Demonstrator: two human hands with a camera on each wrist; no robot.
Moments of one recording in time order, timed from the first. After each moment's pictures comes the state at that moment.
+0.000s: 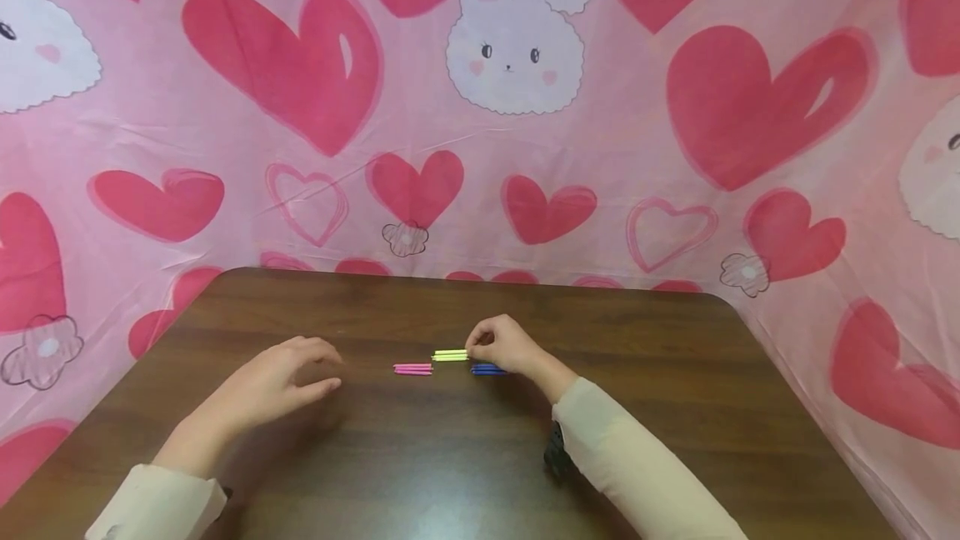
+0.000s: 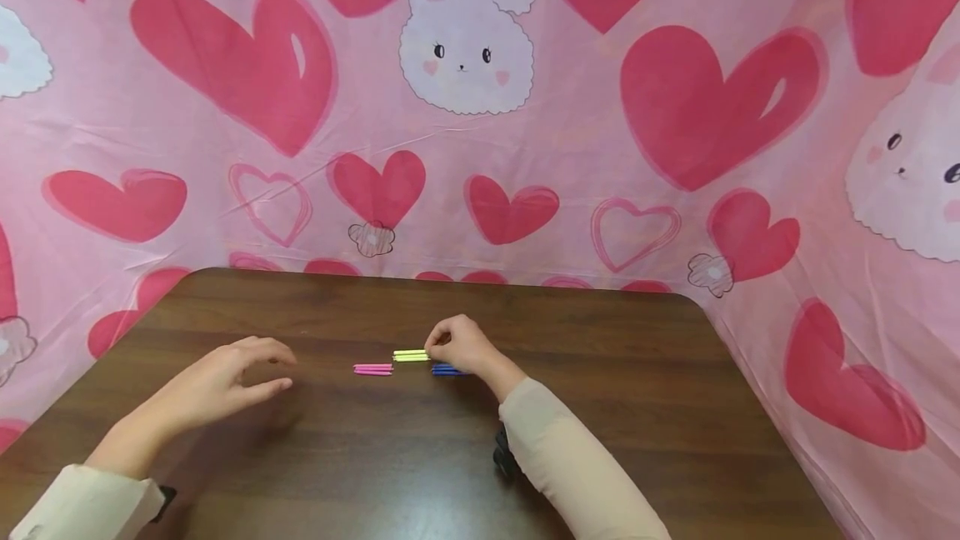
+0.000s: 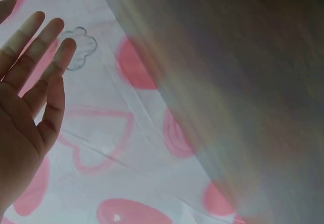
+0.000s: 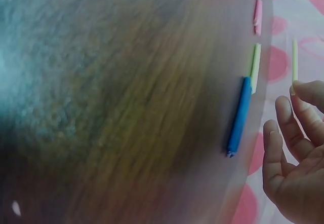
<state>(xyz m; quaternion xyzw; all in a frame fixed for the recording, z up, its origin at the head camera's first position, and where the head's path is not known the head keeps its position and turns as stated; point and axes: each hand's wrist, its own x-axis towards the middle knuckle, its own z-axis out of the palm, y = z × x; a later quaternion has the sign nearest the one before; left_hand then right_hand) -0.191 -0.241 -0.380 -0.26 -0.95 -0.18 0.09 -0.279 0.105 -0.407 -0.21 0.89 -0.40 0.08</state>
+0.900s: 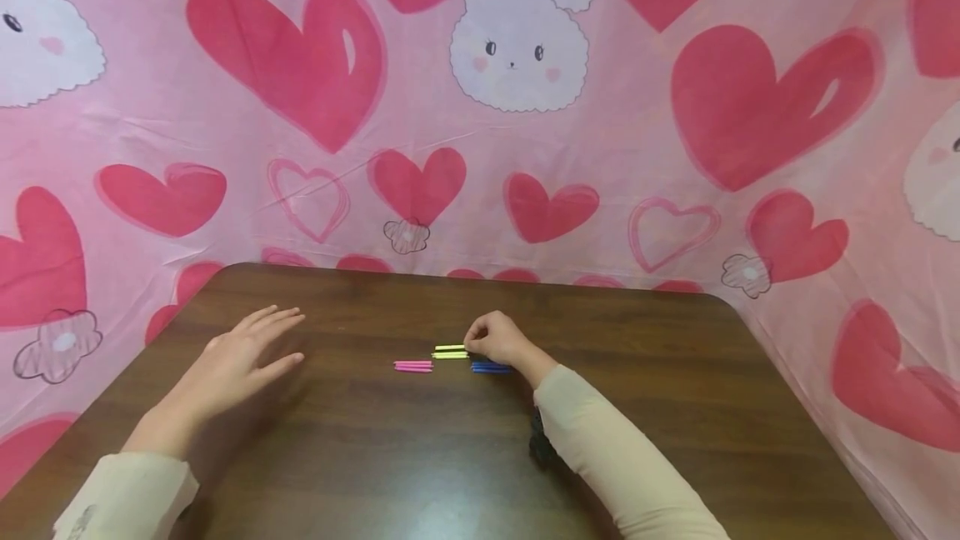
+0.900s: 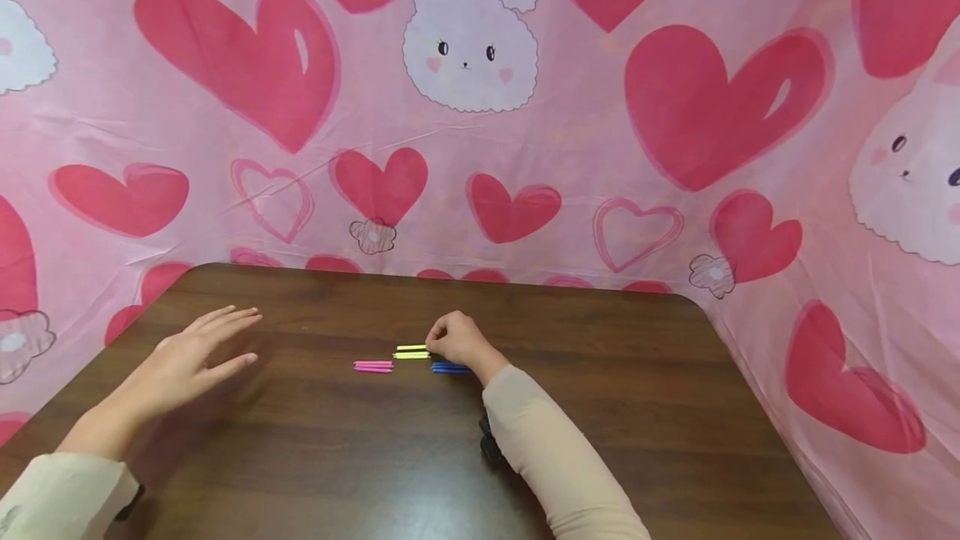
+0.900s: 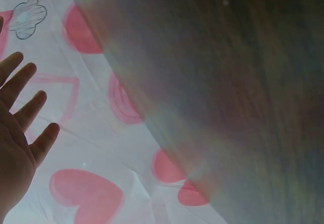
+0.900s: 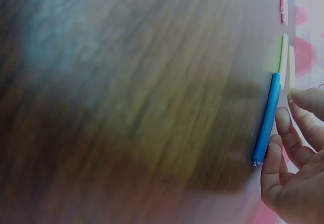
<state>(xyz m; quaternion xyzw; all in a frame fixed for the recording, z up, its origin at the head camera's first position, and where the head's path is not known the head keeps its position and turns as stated) -0.204 -0.287 -0.388 -0.19 -0.96 -0.13 0.15 -0.298 0.094 -0.423 -0.17 0.91 -0.36 0.09</state>
